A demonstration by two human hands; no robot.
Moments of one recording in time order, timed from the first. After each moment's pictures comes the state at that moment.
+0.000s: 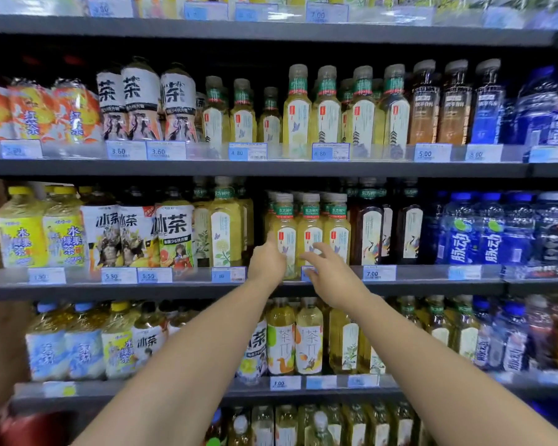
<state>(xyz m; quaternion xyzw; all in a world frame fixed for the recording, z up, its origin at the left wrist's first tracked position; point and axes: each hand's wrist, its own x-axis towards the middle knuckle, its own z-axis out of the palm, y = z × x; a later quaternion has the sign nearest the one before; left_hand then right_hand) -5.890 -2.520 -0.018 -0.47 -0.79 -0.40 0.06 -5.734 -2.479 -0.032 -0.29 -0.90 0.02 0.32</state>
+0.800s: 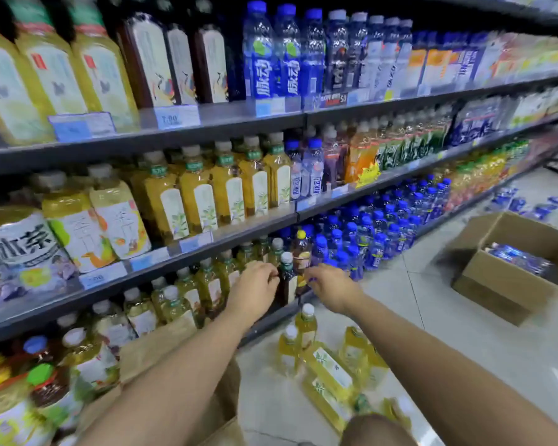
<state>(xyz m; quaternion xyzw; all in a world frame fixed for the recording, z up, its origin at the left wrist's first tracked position) -5.604 -2.519 -0.333 -0.75 -0.60 -0.26 -0.11 -5.400 -2.517 -0.319 -0.60 -0.78 0.15 0.11</state>
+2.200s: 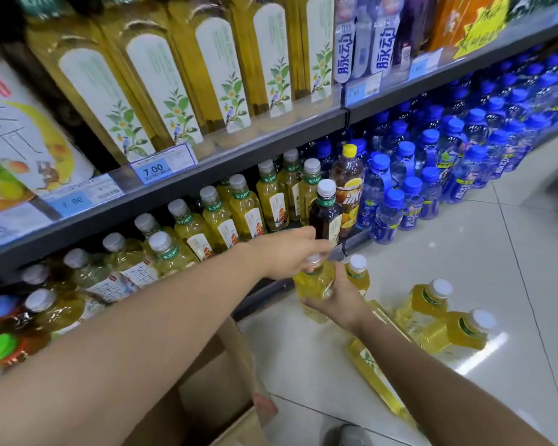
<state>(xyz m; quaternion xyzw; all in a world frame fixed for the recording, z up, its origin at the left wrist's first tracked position) -5.609 -2.392 -0.457 -0.90 -0.40 0.11 -0.16 -5.443 -2.447 -0.593 -0.60 -0.61 0.46 0.25</state>
